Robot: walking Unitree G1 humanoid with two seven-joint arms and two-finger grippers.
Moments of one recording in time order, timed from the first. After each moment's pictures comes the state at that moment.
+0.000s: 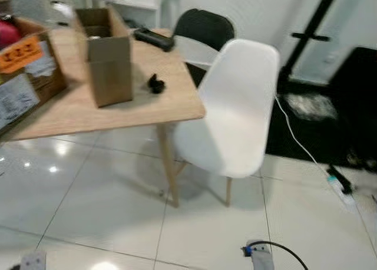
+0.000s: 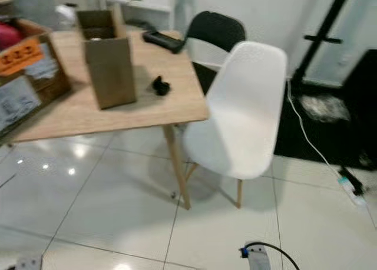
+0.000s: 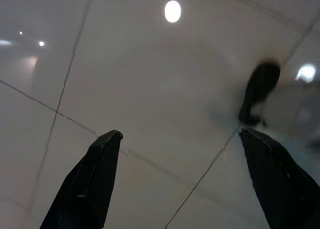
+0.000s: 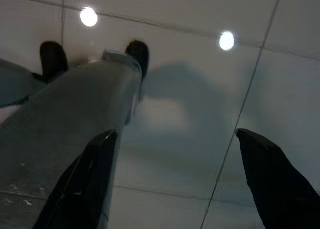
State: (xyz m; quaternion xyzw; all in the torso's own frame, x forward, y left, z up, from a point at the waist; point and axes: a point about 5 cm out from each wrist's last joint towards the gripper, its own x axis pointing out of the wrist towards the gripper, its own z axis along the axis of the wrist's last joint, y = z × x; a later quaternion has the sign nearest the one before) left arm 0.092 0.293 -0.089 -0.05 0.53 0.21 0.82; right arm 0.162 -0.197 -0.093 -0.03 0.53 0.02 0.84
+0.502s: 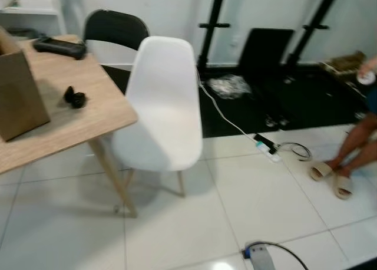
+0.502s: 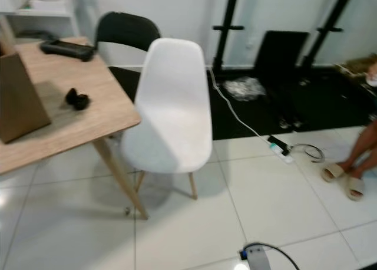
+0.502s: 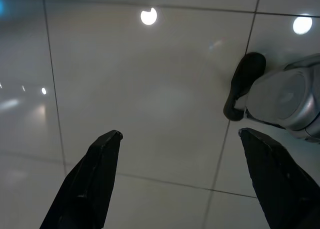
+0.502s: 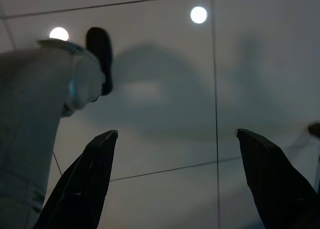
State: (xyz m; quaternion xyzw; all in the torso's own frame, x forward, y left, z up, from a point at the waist) left arm 0.071 0.275 -0.100 -0.05 0.56 0.21 0.80; right arm 0.160 -0.210 -0.092 -0.06 0.55 0.02 0.84
